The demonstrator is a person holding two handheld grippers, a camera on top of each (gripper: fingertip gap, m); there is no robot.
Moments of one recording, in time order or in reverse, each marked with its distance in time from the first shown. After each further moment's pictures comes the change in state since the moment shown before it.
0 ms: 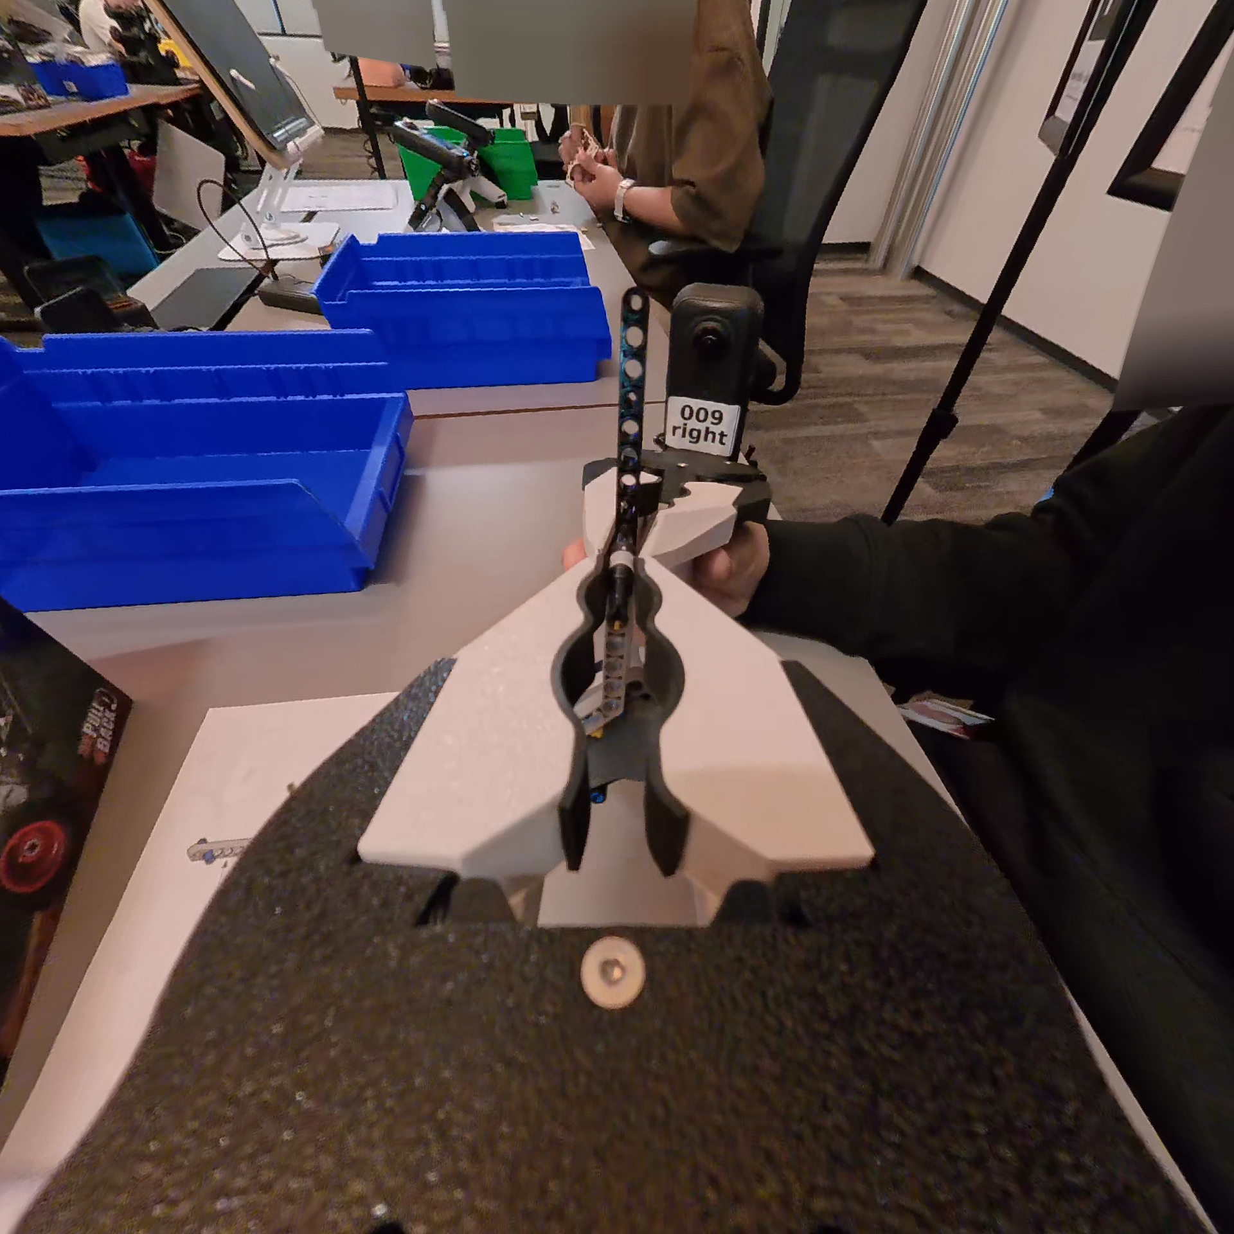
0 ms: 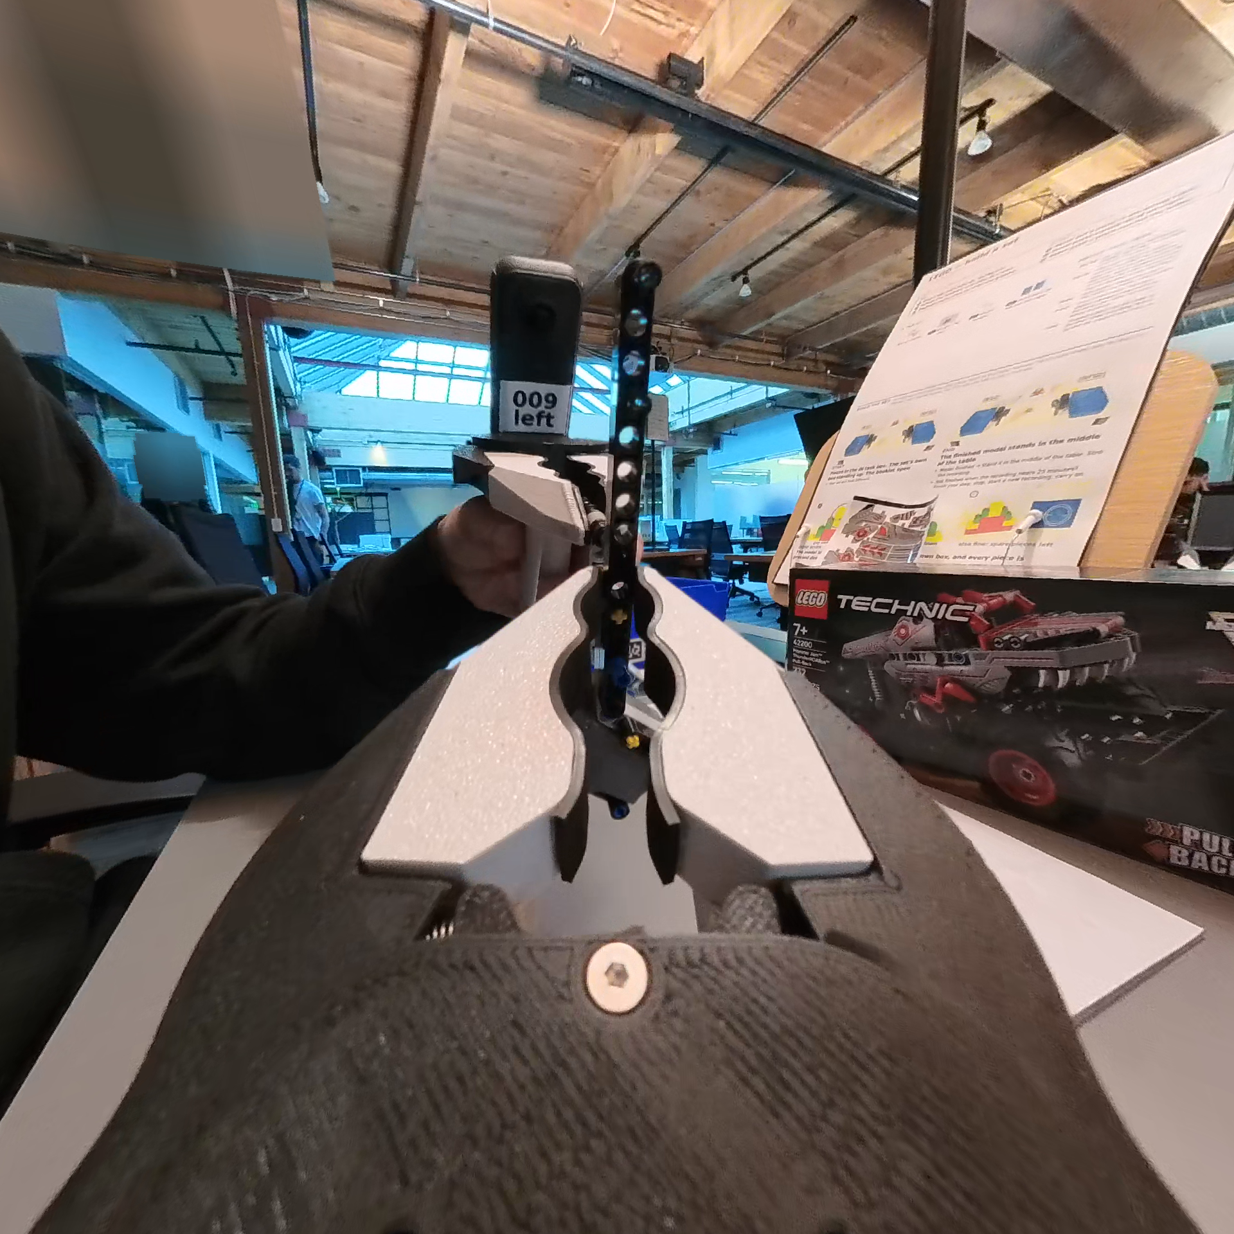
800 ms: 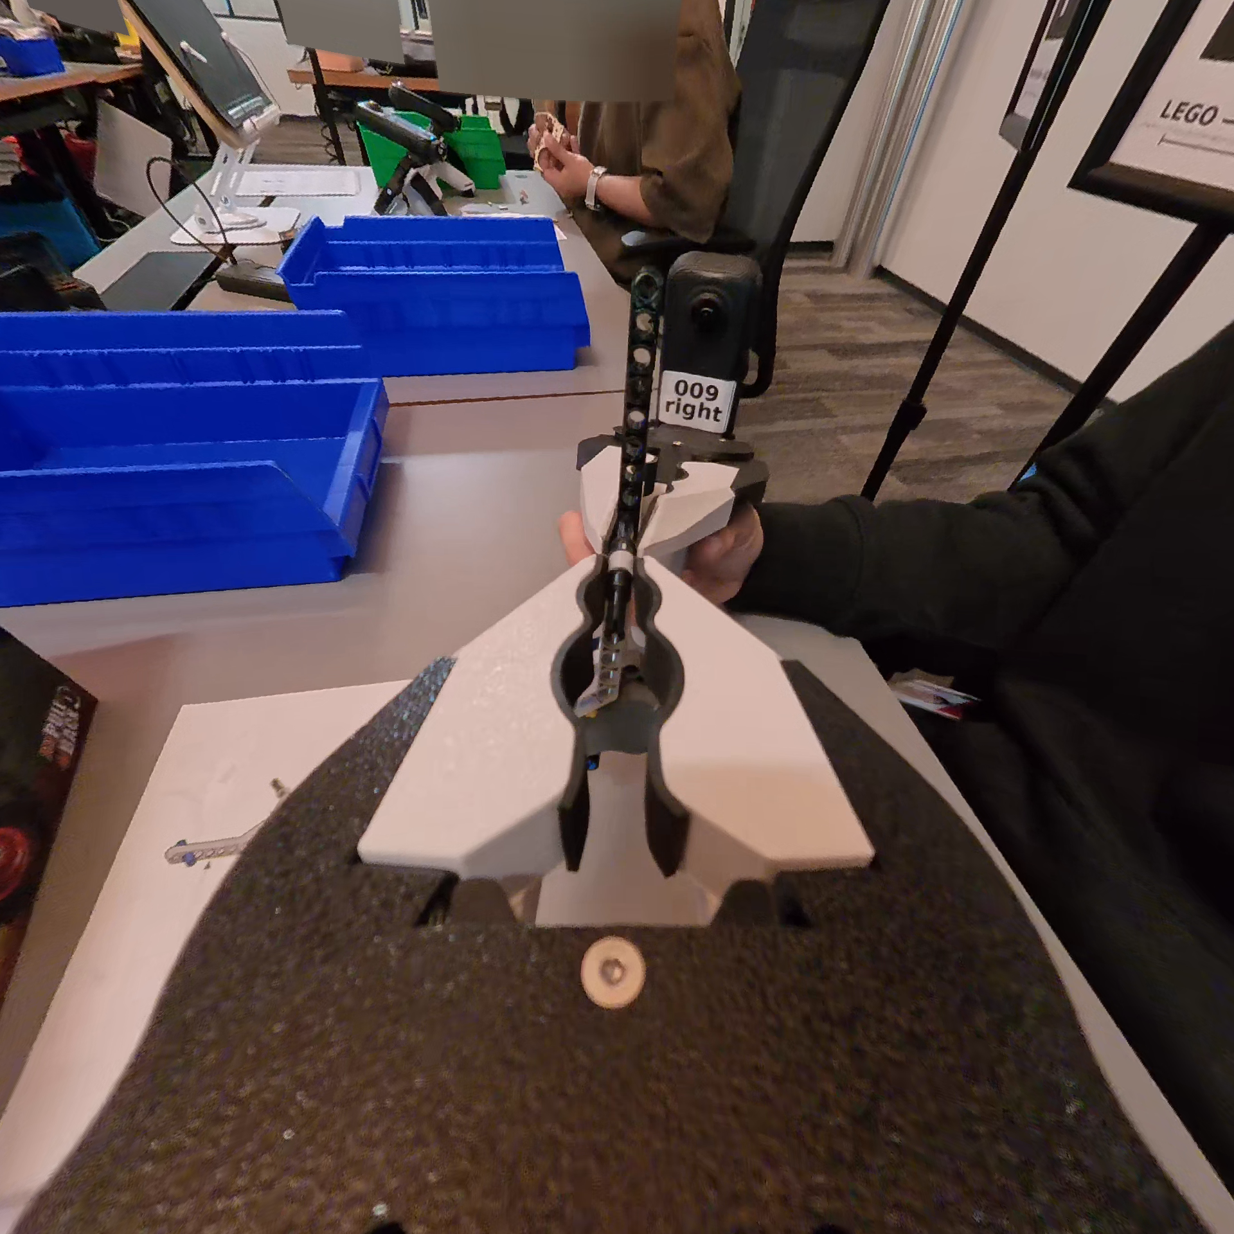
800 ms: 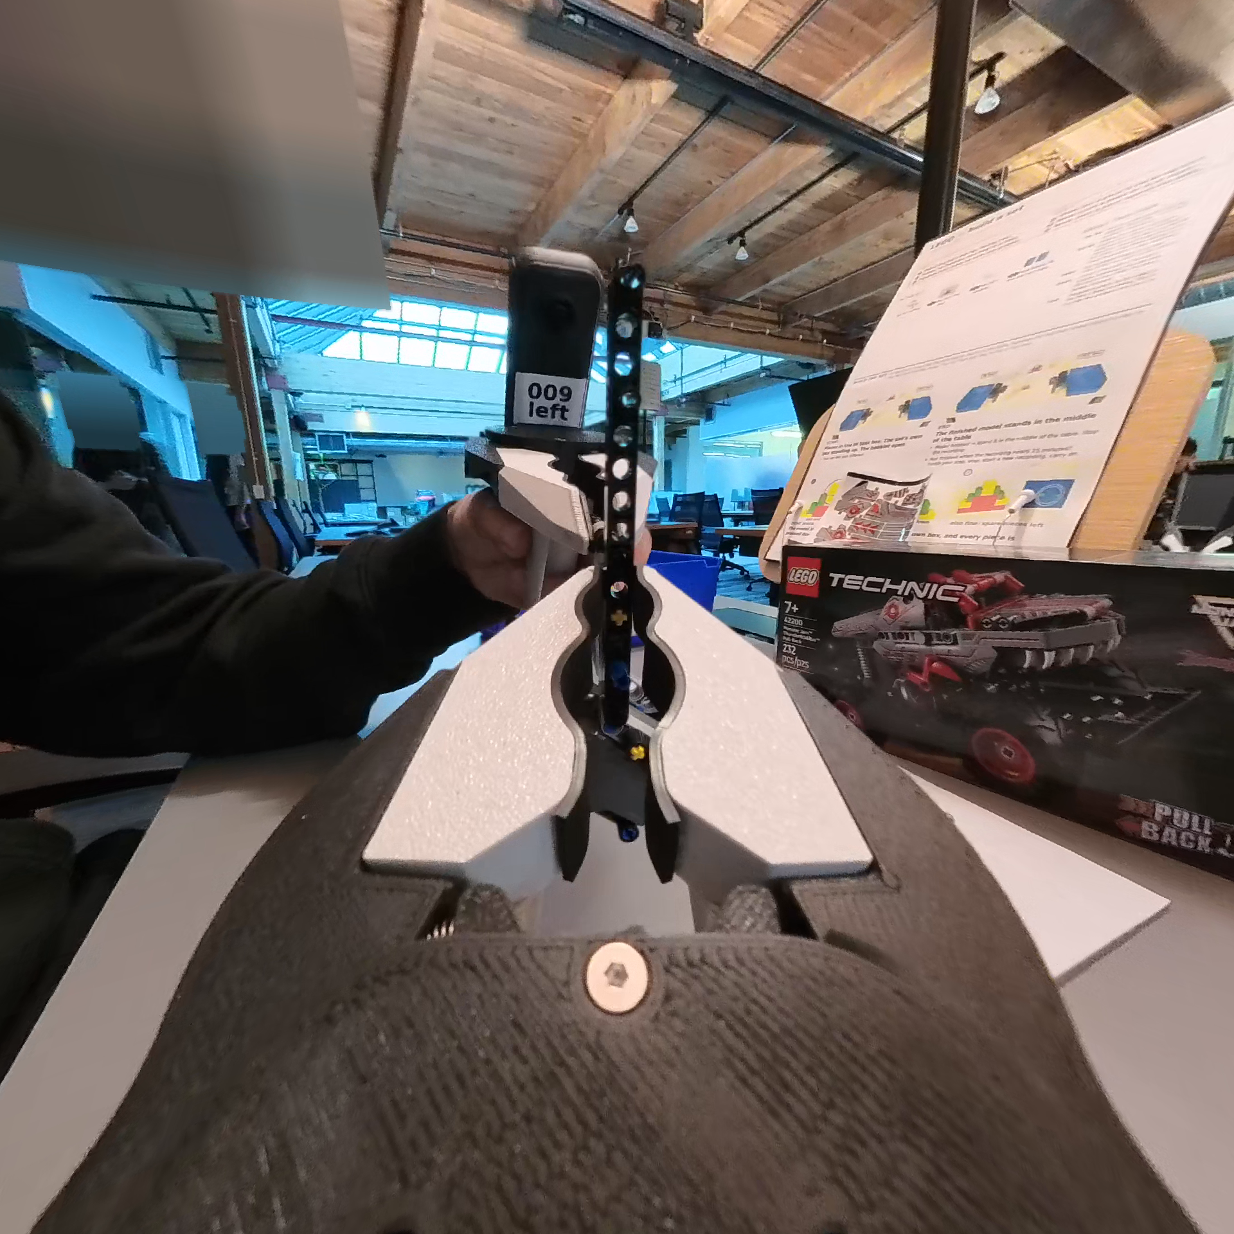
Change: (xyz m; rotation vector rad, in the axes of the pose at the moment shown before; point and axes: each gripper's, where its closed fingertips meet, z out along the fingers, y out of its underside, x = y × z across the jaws) left arm -0.003 0.010 -0.001 -0.002 0.055 -0.013; right arm 0.002 0.006 -0.001 -0.053 0.012 -0.019
